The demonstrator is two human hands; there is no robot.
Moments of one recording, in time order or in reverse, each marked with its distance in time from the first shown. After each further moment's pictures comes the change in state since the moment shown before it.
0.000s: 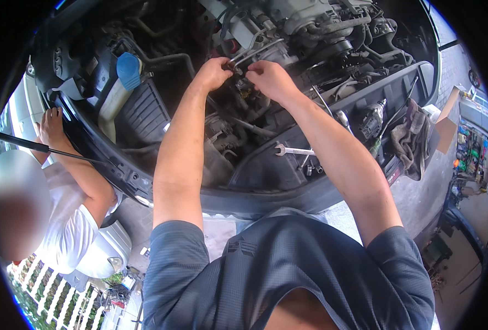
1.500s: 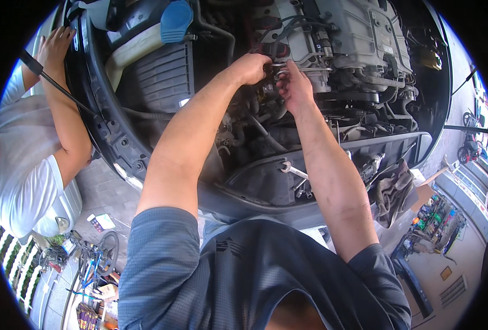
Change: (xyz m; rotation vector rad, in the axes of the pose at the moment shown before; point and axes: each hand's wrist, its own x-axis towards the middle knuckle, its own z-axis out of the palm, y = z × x) left_hand -0.005 -0.012 0.005 0.068 0.102 0.103; right_hand 0.040 0.001 0.037 0.776 0.039 0.412
